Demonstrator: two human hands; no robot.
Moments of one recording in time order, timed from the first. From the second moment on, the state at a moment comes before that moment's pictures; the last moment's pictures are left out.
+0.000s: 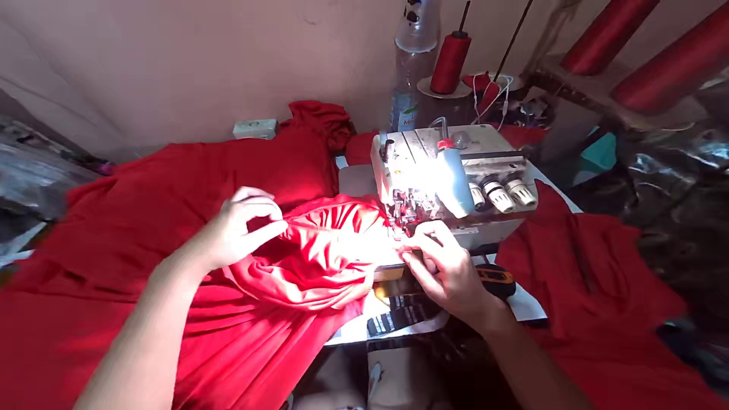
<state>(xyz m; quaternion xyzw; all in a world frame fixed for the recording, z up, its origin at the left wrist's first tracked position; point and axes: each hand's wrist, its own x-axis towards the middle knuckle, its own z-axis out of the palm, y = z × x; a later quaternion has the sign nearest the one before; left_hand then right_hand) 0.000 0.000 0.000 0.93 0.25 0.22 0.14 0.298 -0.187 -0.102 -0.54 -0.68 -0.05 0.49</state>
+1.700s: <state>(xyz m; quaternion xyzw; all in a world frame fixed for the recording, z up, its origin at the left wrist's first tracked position) 0.070 -0.243 -0.070 0.96 0.12 0.25 -0.03 0.298 -0.219 -0.136 -0.46 -0.71 -0.07 0.53</state>
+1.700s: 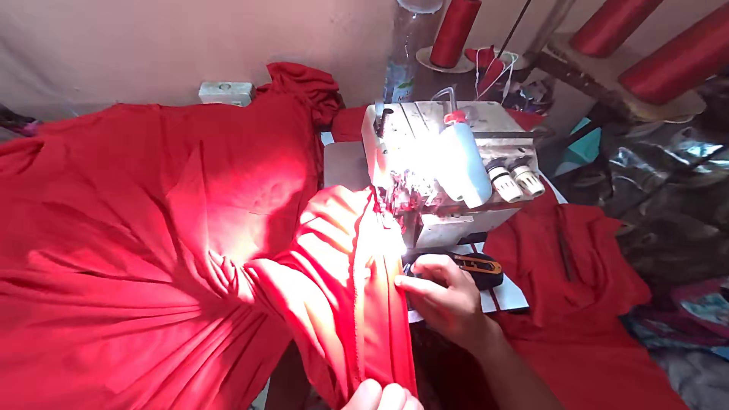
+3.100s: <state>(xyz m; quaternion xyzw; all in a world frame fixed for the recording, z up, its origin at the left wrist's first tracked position) 0.060 -0.238 -0.259 0.77 0.40 0.25 0.43 0.401 -0.292 -0.092 -0.66 -0.66 0.13 0.33</state>
